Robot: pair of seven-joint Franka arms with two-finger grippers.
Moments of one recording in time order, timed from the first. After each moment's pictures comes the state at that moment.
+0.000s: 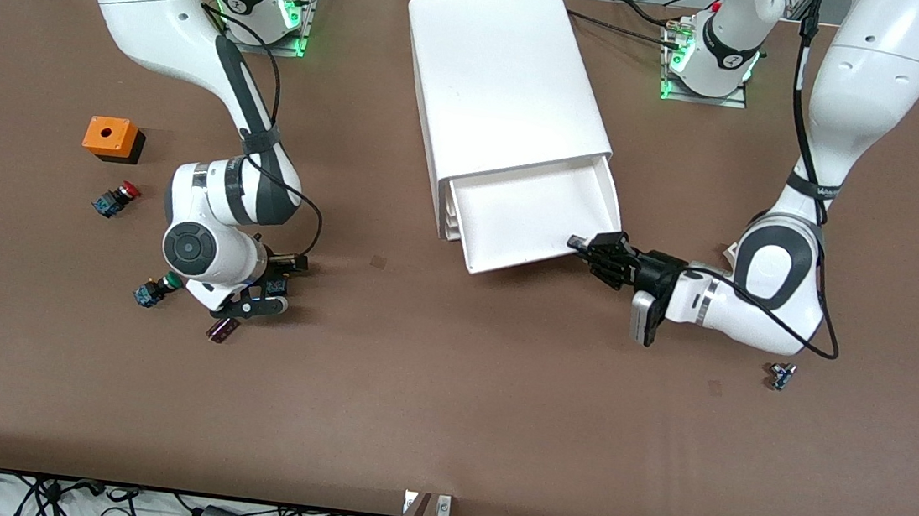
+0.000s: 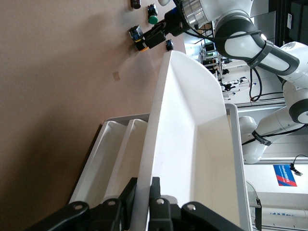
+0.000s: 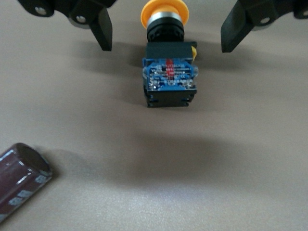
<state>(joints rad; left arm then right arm) -0.03 0.65 -0.13 -1.62 -1.06 1.64 0.87 0.34 0.70 -0.08 -1.67 0.09 2.17 0.02</state>
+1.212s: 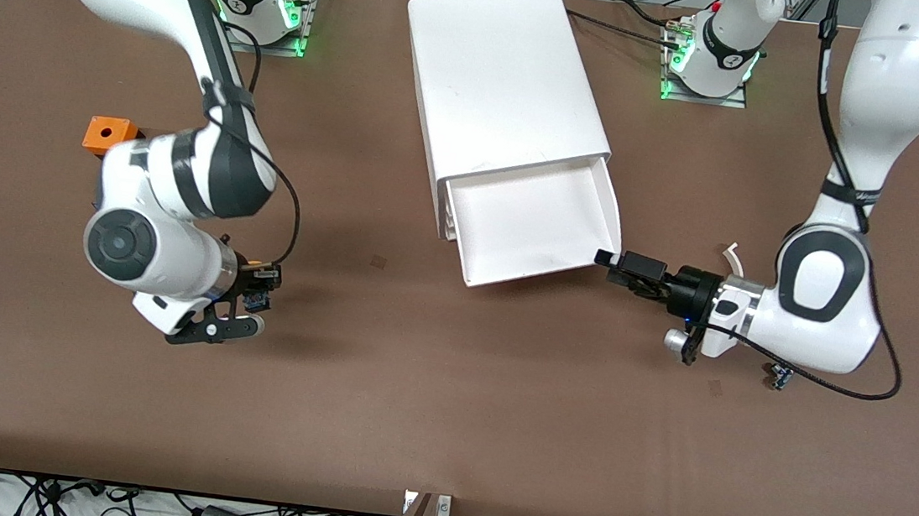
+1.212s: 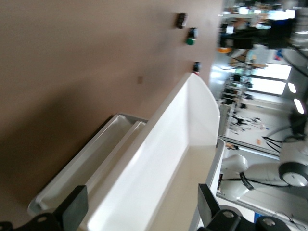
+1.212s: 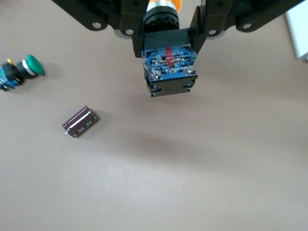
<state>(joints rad) 0.00 0.58 -0.11 -1.52 -0.93 1.60 0.32 0.35 0.68 -0.08 -1.15 0.09 1.70 0.05</state>
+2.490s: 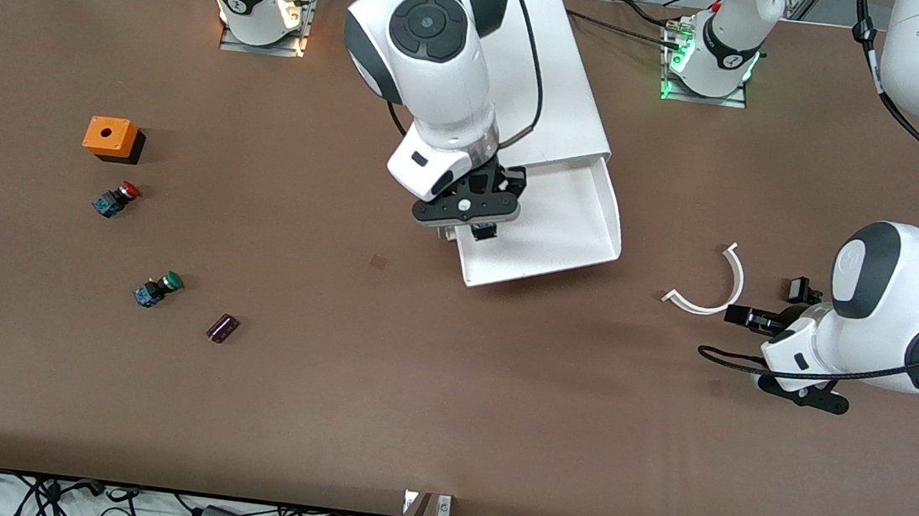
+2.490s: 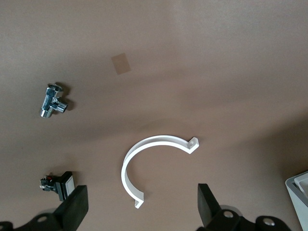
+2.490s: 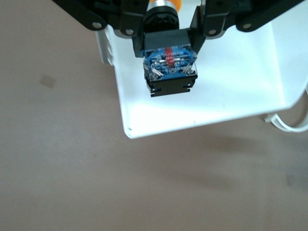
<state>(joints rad) 0.03 0.64 -0.10 -1.28 0.05 1.62 0.11 0.76 0.69 0.00 -1.01 0.09 1.91 0.64</state>
